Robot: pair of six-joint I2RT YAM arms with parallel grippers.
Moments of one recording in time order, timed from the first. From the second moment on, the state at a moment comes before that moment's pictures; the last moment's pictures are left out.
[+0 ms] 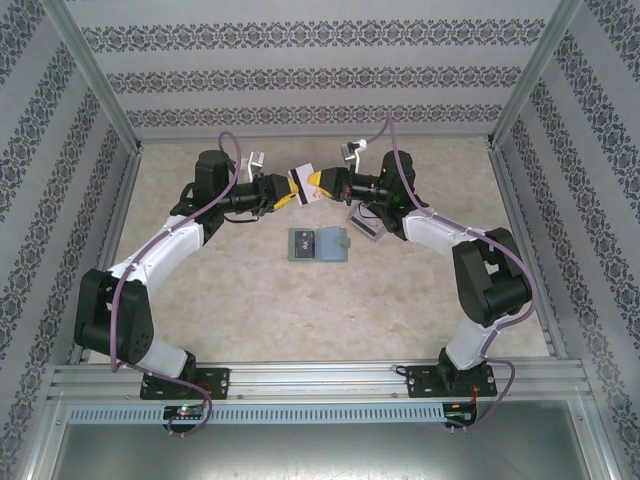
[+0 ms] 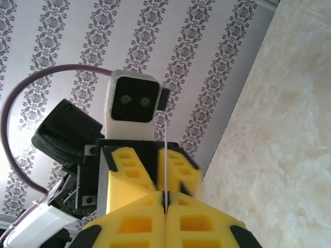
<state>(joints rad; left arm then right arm) -0.25 1.50 1.09 0.00 0.85 -0.97 0.37 1.75 1.09 0.67 -0.99 1.21</state>
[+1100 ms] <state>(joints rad) -0.06 1.43 1.13 -0.66 0.29 -0.47 0.21 1.71 1.35 -0.47 -0.45 -0.13</state>
